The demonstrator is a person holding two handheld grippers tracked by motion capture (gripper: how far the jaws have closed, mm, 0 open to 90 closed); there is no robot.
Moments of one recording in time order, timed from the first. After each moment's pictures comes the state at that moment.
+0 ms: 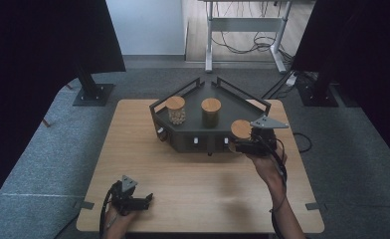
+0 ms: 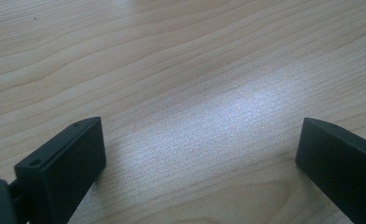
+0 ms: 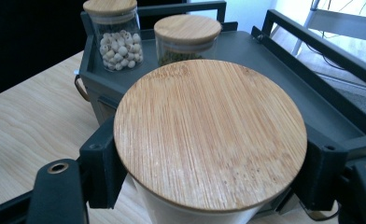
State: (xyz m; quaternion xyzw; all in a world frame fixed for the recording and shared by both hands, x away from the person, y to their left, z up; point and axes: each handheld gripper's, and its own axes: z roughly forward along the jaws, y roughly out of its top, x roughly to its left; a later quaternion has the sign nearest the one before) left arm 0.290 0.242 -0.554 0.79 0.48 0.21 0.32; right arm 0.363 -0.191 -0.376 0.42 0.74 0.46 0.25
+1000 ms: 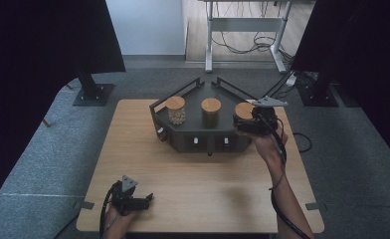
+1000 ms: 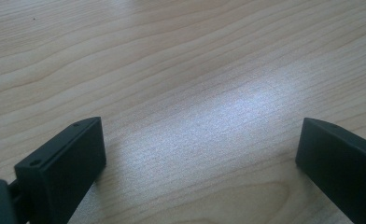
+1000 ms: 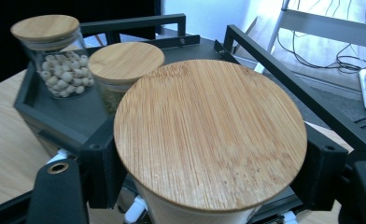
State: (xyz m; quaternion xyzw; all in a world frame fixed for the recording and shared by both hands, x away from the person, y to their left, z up) left arm 0.290 0.241 -0.554 0.79 0.47 0.21 0.32; right arm 0.416 -0.198 -0.360 0.45 0.72 0.44 0.28
